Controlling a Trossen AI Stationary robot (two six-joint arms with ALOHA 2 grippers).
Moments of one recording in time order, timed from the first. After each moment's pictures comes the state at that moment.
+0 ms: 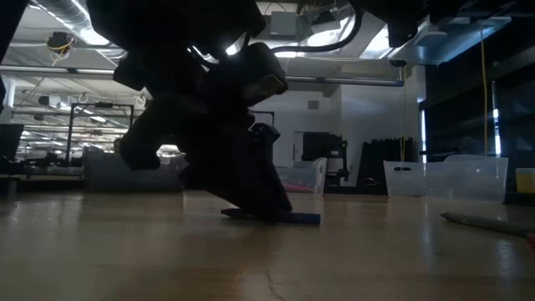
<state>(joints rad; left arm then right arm) -0.26 1.97 0.99 0.15 -0.03 0.09 0.47 1.27 0.48 0.77 0.39 -0.04</state>
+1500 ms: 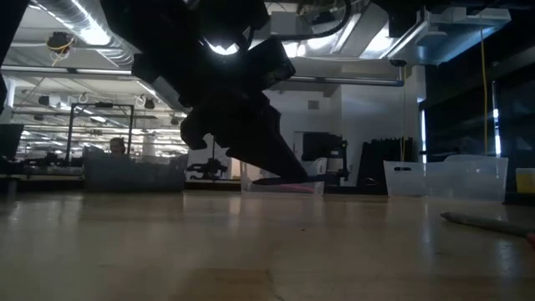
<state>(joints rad) -0.19 1.90 0.98 0.22 -0.13 0.10 0.45 1.21 0.48 0.79 0.40 -0.06</state>
